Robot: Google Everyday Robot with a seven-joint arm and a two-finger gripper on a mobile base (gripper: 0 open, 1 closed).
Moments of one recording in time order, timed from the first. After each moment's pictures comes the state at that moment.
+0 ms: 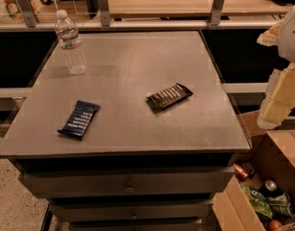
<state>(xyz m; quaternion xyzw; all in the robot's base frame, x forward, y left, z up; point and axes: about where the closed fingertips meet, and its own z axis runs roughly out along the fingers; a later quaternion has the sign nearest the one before) 0.438 -0.215 0.982 -0.60 0.78 -0.04 0.17</state>
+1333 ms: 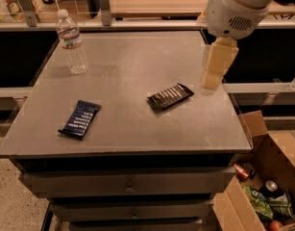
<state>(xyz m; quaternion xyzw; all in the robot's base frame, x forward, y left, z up) 0.522 -0.128 0.979 -0.67 0.72 -0.03 0.18</state>
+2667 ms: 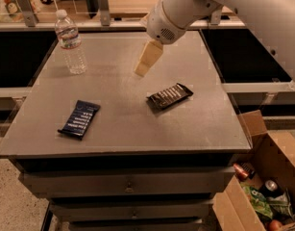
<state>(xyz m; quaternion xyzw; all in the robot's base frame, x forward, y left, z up) 0.643 0.009 0.931 -0.66 0.67 0.10 0.34</state>
